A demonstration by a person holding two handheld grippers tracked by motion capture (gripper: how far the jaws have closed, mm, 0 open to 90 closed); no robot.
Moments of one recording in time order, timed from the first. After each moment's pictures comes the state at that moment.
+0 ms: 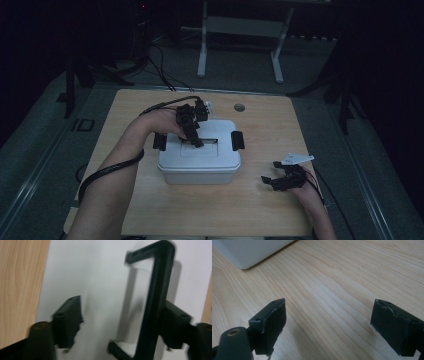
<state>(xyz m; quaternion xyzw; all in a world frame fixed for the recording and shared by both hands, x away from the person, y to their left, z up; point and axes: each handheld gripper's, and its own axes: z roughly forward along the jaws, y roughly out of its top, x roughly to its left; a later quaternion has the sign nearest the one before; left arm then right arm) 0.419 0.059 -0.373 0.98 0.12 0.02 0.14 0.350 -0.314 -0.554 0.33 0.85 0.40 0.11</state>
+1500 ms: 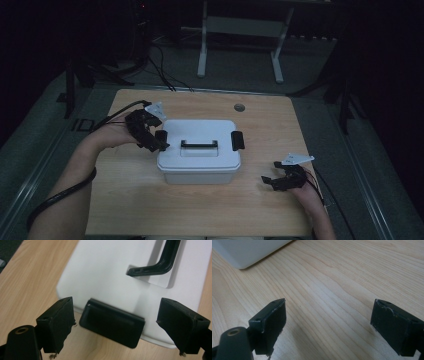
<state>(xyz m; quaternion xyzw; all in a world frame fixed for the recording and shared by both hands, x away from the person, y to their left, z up) 0.377 0.184 -0.374 0.93 0.21 0.09 0.27 0.349 -0.314 -0.554 0.34 0.85 0.39 0.11</state>
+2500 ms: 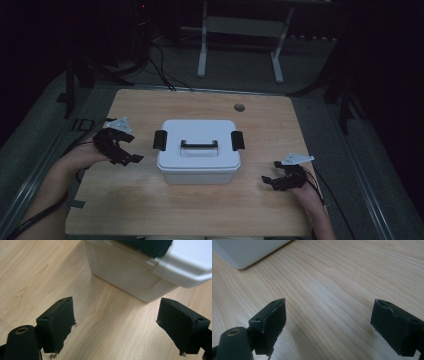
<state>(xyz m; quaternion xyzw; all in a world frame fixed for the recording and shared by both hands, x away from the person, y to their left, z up) 0.348 0.260 -0.429 0.91 0.28 0.08 0.29 0.349 -0.314 -0.554 0.34 0.85 0.39 0.12</state>
